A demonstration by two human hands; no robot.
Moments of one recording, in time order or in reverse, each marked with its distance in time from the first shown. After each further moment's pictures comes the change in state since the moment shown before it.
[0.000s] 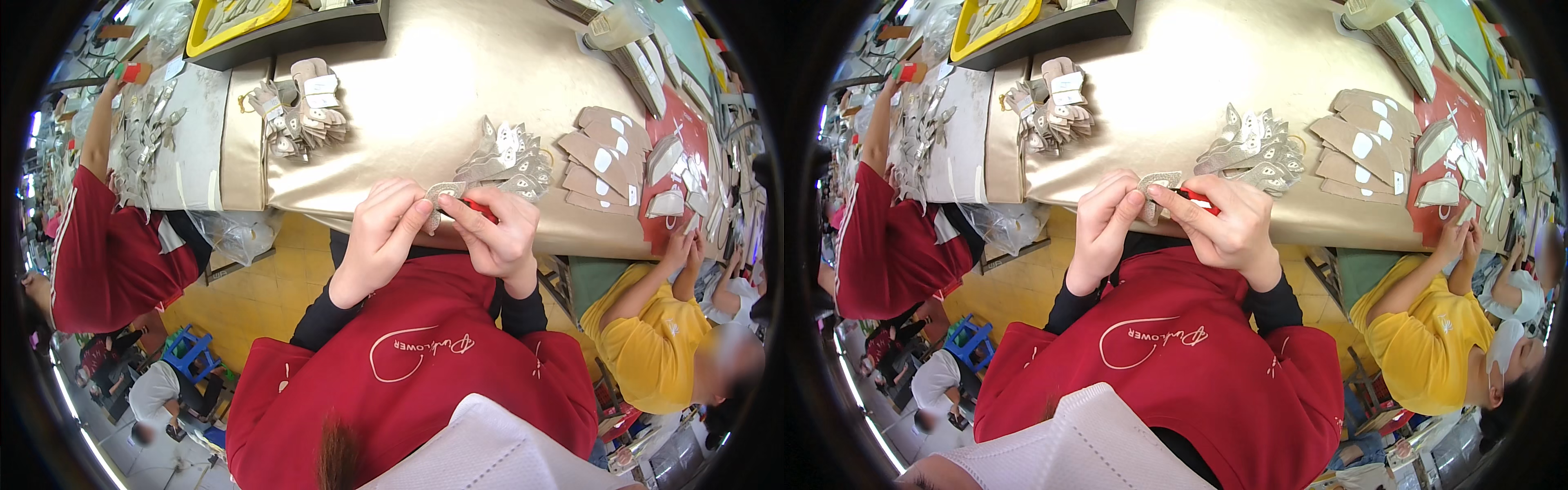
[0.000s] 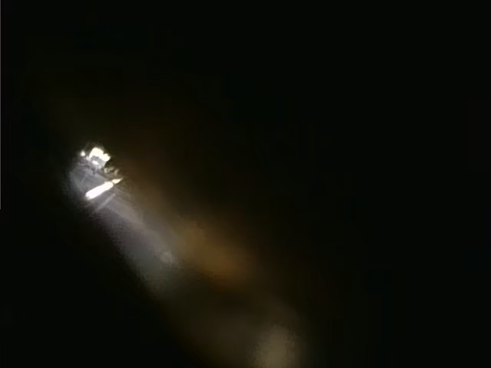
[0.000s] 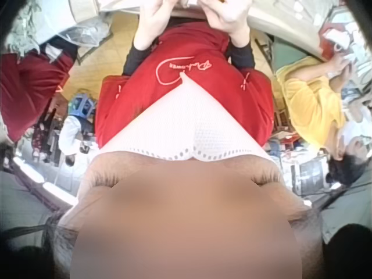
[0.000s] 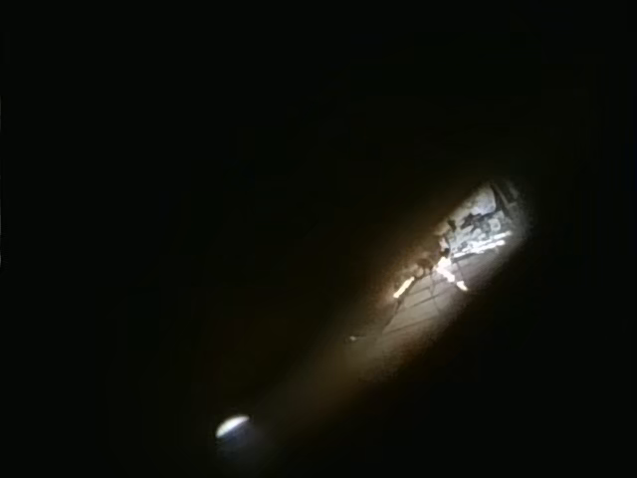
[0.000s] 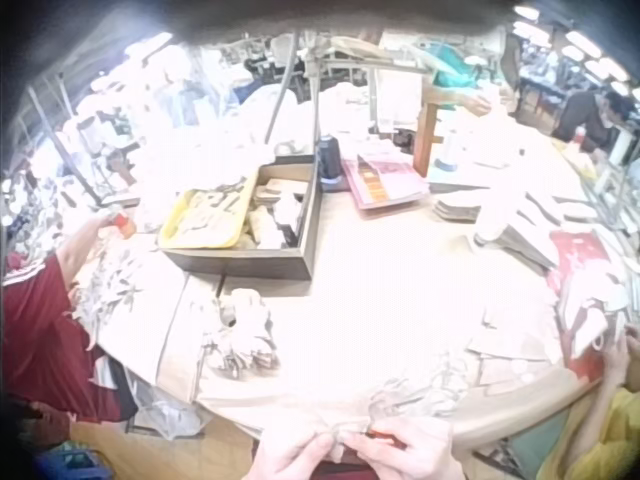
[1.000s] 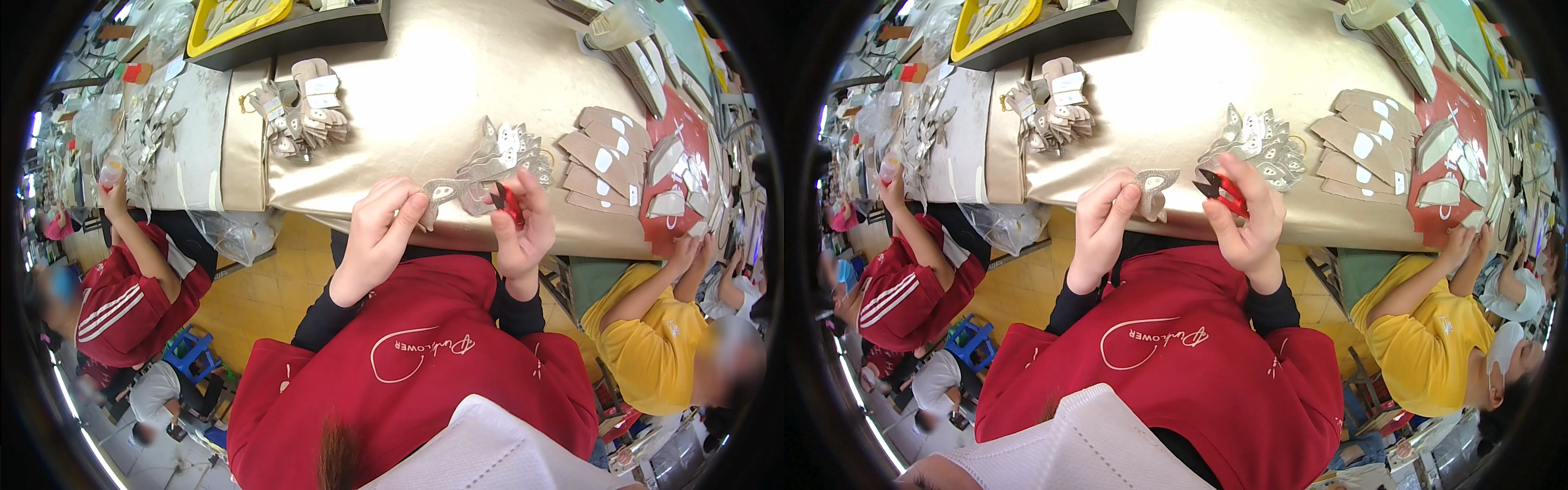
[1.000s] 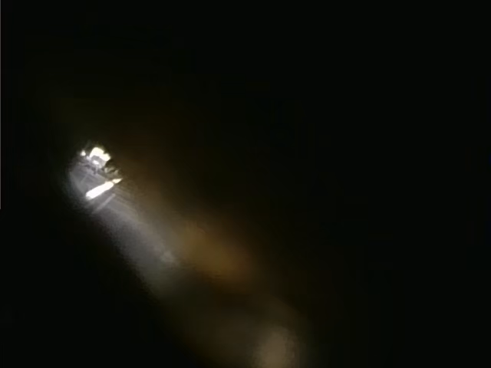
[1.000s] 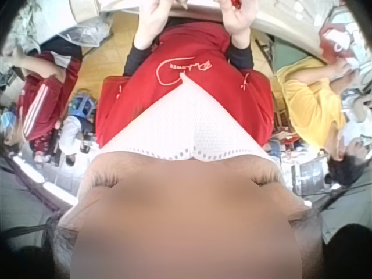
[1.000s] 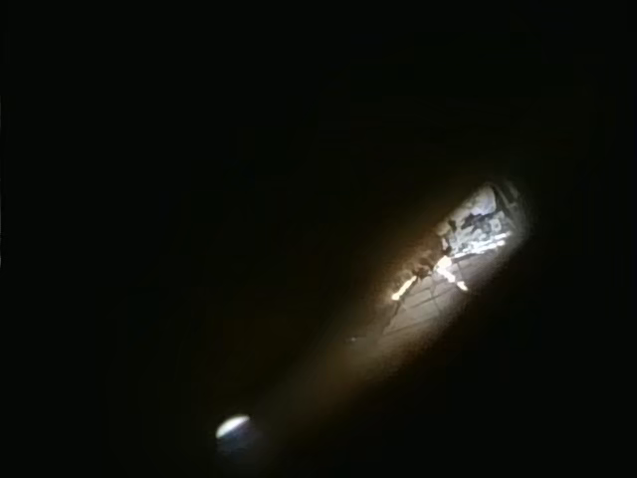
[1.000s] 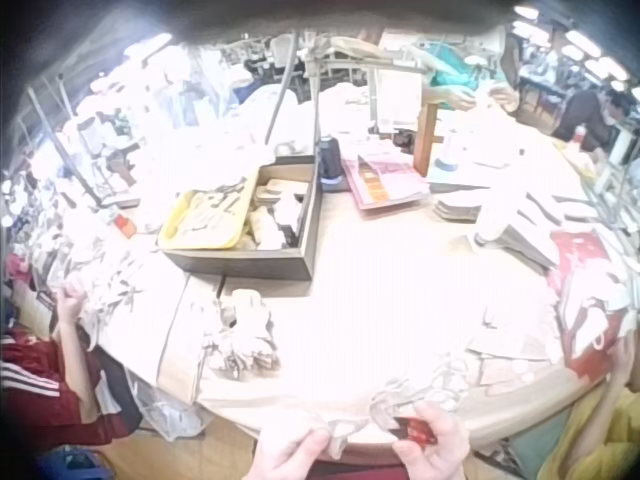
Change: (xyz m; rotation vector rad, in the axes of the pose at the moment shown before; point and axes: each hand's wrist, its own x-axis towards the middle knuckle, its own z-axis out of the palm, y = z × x) left_hand -0.002 -0.003 0.001 -0.084 0.052 -0.103; right_hand -0.004 -0.004 0.003 0.425 0.322 0.275
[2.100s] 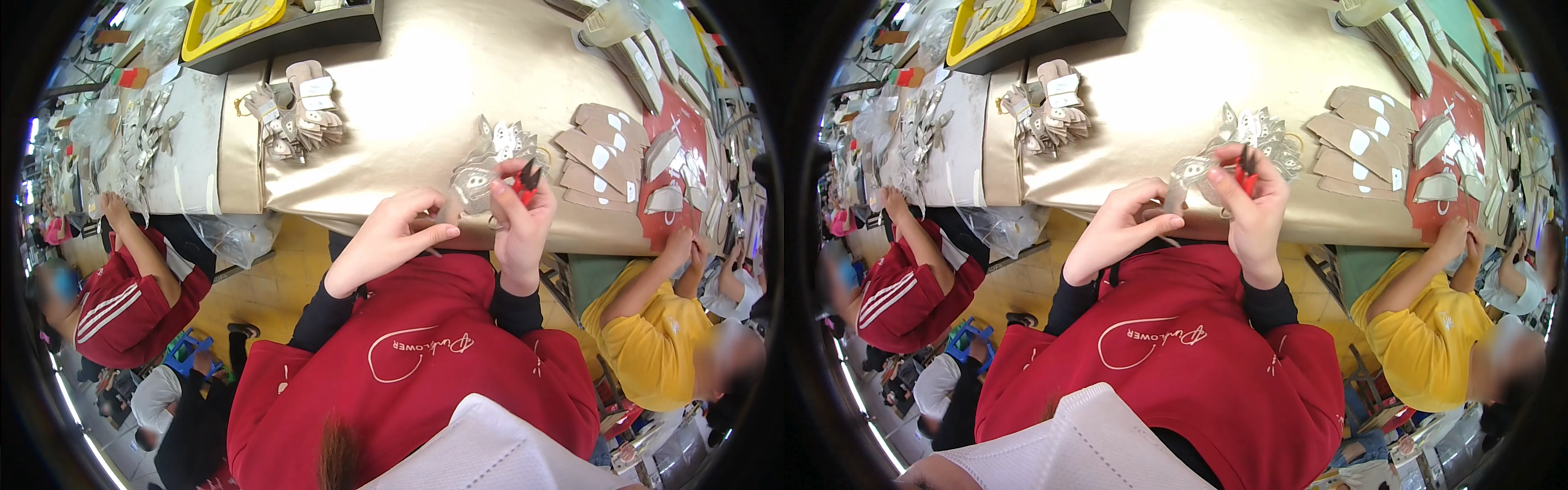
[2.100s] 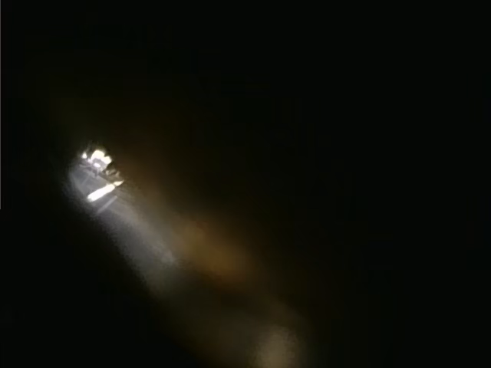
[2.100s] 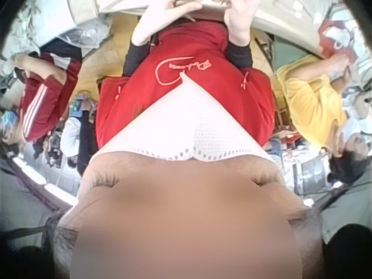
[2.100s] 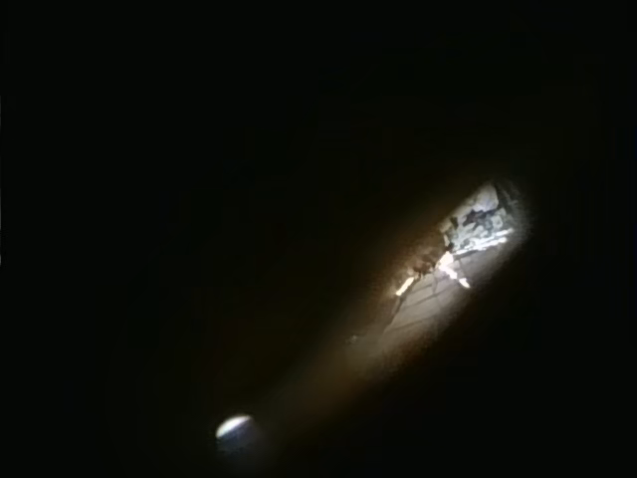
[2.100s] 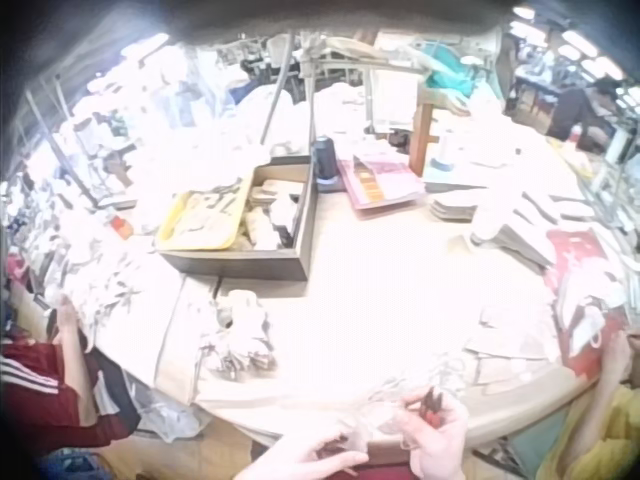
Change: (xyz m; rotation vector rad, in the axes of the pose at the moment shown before) left_hand 0.003 -0.013 0.007 -0.108 -0.348 -0.313; right_hand -0.006 0.007 -0.005 0.574 0.167 0.637
